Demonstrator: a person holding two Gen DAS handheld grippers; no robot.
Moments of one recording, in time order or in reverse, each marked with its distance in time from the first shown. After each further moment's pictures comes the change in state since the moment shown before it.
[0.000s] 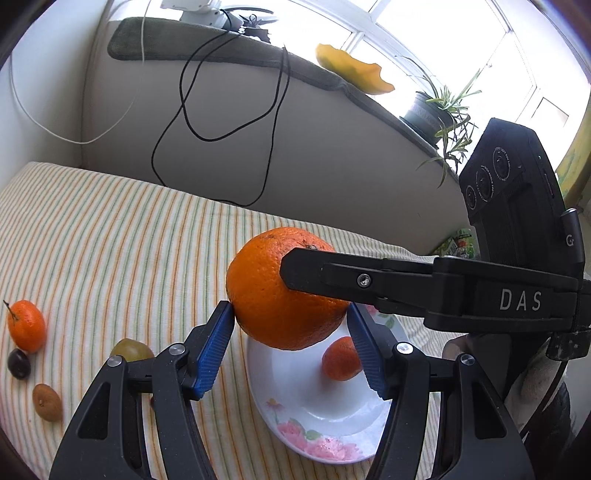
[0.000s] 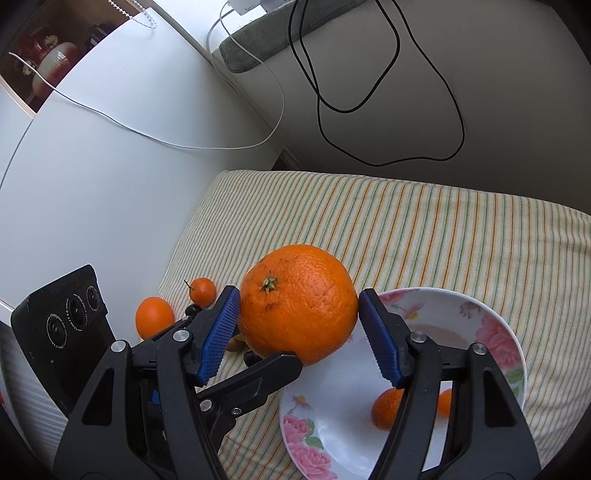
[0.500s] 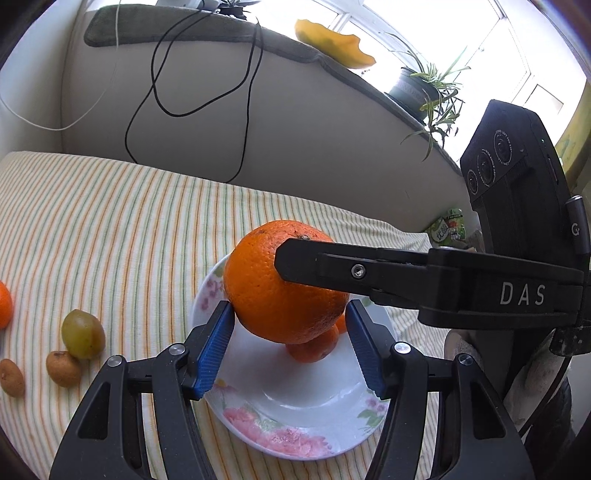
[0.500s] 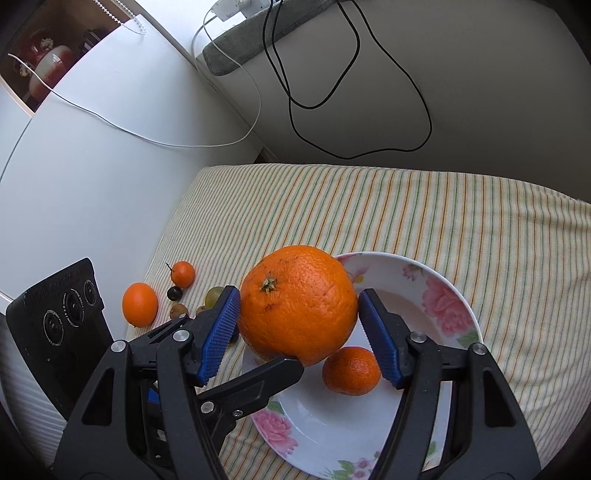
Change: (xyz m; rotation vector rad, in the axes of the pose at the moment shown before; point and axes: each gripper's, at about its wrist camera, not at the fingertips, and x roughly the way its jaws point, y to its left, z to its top) left arm 0.024 -0.020 -0.003 0.020 0.065 -0.033; right arm -0.024 -0.020 -0.022 0.012 -0.003 -0.053
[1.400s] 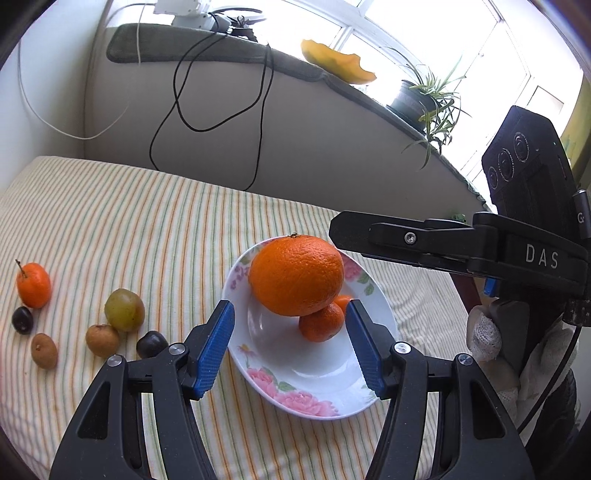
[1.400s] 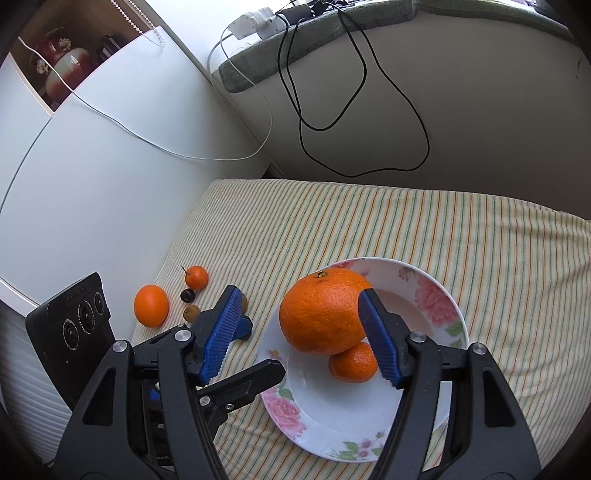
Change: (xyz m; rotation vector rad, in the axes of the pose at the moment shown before) left arm -0.044 0.011 -0.020 0.012 -0.059 0.048; right arm -0.037 0.014 -0.011 -0.031 -0.068 -0.003
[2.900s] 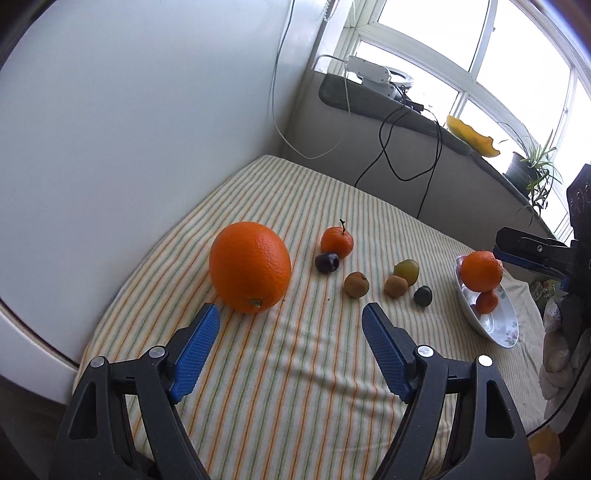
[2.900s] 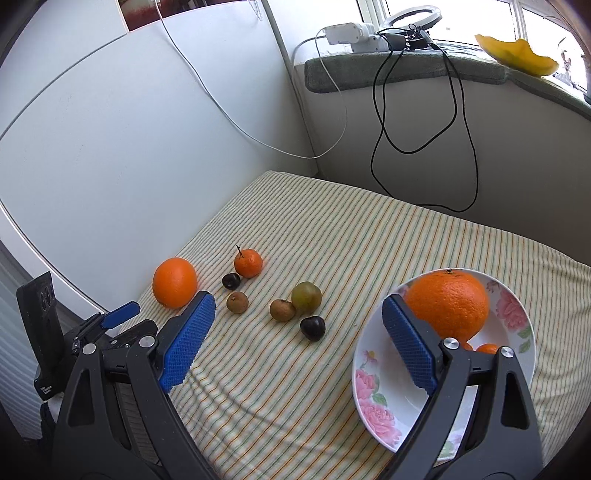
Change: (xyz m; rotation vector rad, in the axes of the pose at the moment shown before) left arm -0.148 0.150 -0.084 -0.193 -0.202 0.417; right arm 0.025 0.116 -0.042 -0.256 -0.085 -0.038
